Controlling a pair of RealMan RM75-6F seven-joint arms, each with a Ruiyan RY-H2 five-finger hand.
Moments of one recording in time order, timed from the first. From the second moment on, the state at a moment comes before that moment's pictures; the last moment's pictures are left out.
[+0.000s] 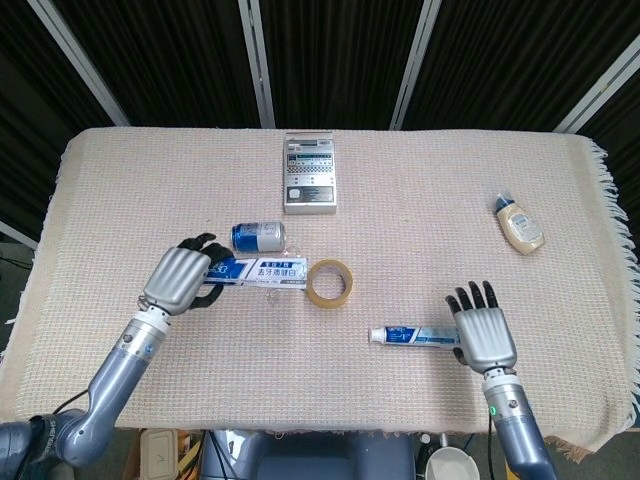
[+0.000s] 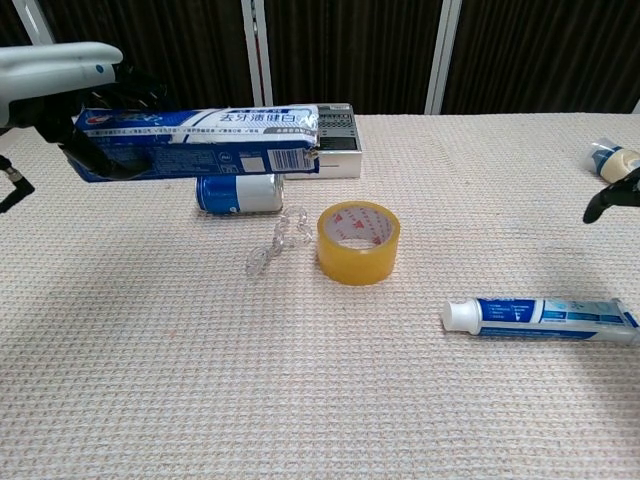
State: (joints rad) left arm -0.68 -1.29 -0.21 -1.92 1.02 1.12 0.53; right arm 0.43 -1.29 0.08 -2.06 -0.94 1.33 -0.98
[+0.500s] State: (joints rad) left arm -0.70 -1.29 -0.21 -1.92 0.99 1.12 0.53; right arm 0.48 -1.38 0.04 -2.01 -0.85 1.34 -1.03
